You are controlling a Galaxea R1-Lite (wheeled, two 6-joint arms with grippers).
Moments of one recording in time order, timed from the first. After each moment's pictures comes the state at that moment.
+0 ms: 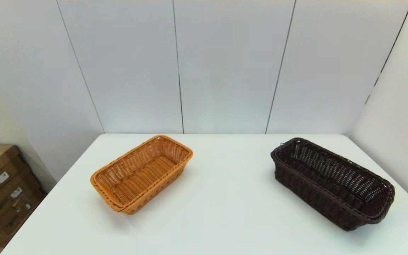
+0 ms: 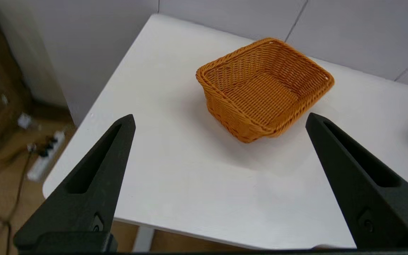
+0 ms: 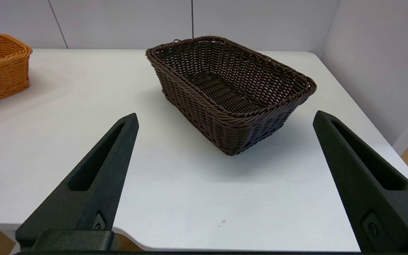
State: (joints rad) left arm 0.02 0.43 -0.39 0.18 0.07 -0.28; right arm 0.00 0.00 0.00 -0.01 0.00 0.00
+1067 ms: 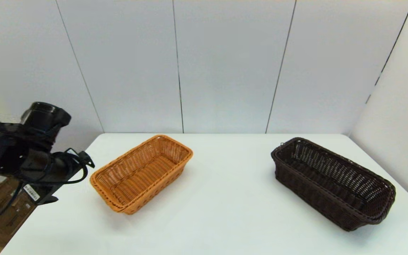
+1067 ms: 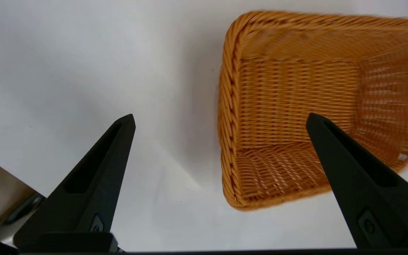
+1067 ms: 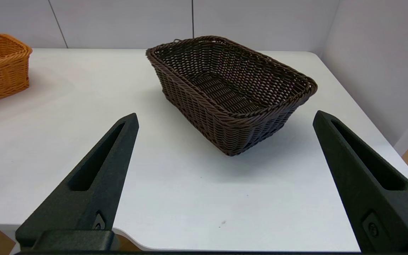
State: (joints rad) left arm -0.07 1.65 -0.98 0.37 0.17 -1.01; right arm 0.00 0.00 0.00 -0.01 0.00 0.00
